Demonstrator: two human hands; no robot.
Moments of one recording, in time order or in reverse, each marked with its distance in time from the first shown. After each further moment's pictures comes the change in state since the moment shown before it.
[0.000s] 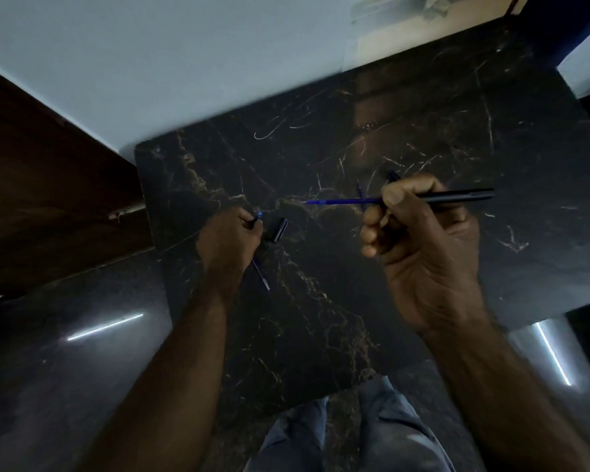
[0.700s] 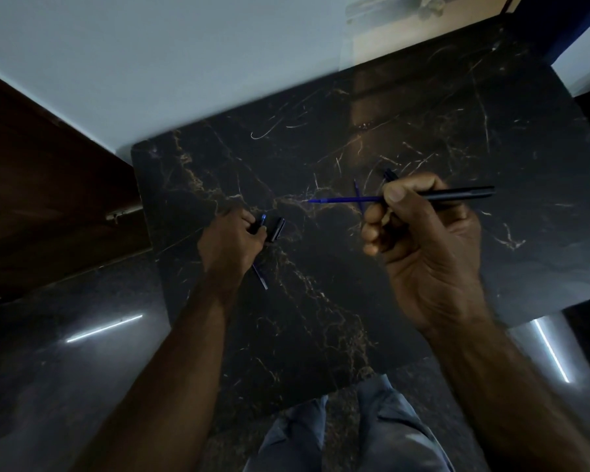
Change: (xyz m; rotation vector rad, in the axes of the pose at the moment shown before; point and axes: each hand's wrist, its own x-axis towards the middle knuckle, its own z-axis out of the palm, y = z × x) left_hand -0.003 -0.002 0.009 0.012 -0.025 0.060; right_hand 0.000 -0.003 -0.006 -0.022 0.013 -0.013
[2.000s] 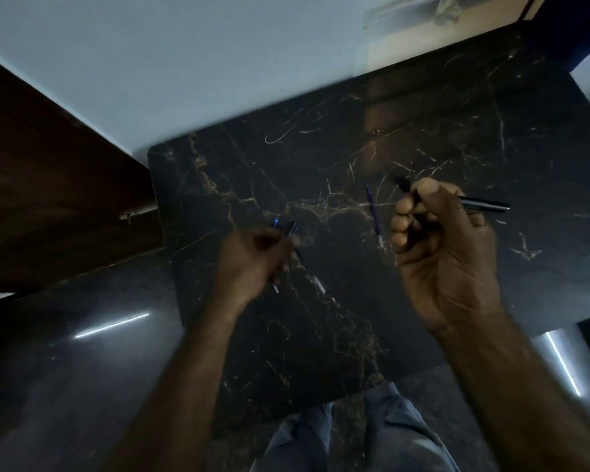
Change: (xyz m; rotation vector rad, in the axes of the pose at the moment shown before) left_hand -0.049 0.023 -0.056 -0.818 -0.308 -0.153; right_hand 0.008 0.003 0.000 0.144 0.098 0.075
